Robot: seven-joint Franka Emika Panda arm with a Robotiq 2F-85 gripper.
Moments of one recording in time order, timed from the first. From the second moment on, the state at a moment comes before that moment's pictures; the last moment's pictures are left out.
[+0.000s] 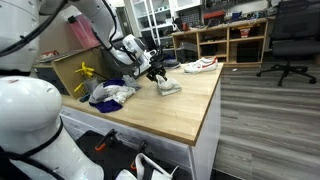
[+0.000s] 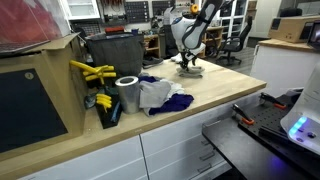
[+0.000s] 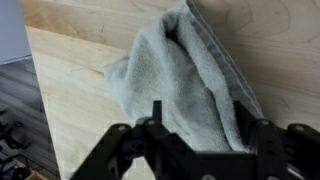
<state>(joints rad) 0.23 0.56 -0.10 -1.92 -0.66 2.48 0.55</state>
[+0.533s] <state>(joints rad) 0.20 0.49 -0.04 -1.87 -0.26 2.33 0.40</state>
